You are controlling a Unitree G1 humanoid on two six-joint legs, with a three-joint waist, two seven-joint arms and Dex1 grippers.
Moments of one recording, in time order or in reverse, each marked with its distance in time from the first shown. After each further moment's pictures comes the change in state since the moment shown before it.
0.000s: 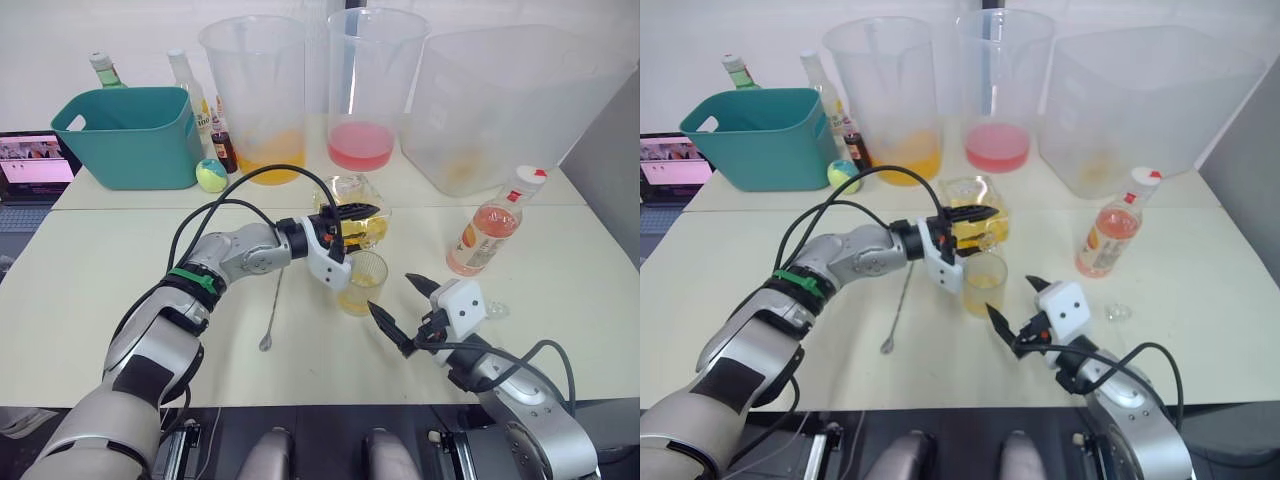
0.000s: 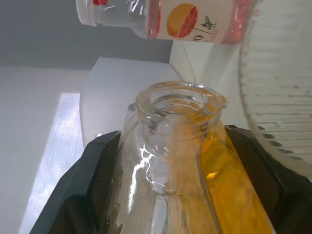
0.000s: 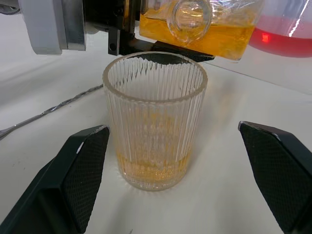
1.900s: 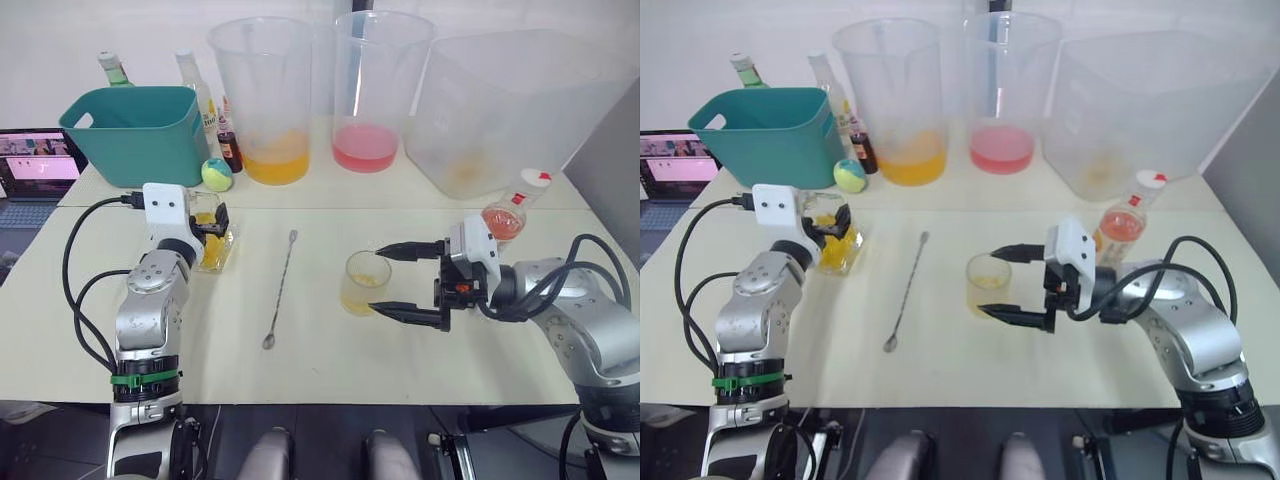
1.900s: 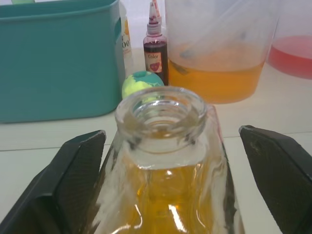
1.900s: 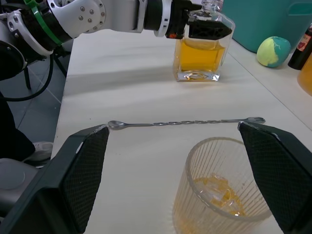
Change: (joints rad) left arm 0.552 -0.108 0.787 -0.870 -0.843 1.399 -0.050; right arm -0.466 -0.348 -0.035 0.298 0.304 0.028 0.662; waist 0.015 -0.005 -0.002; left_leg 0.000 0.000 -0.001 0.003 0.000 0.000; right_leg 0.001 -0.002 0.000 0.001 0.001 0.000
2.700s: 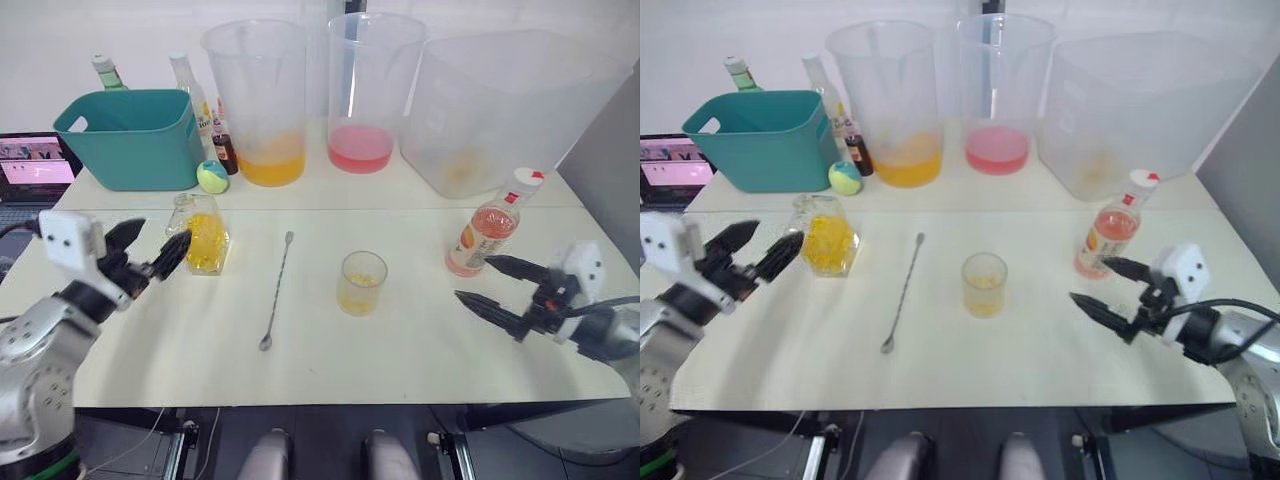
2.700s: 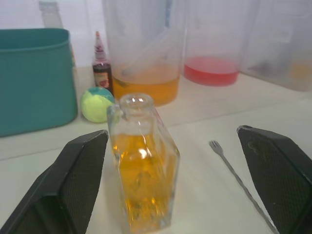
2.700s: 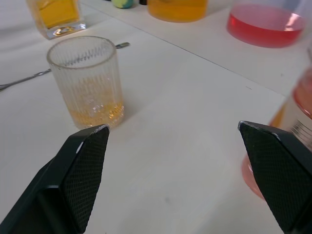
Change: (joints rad) left arm 0.496 0.289 0.378 -0.397 -0.500 0.156 -0.463; right arm 0.457 -0.020 -0.479 0.055 -0.002 -0.046 -0.148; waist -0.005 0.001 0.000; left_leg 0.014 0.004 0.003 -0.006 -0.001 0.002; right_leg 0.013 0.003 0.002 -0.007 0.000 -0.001
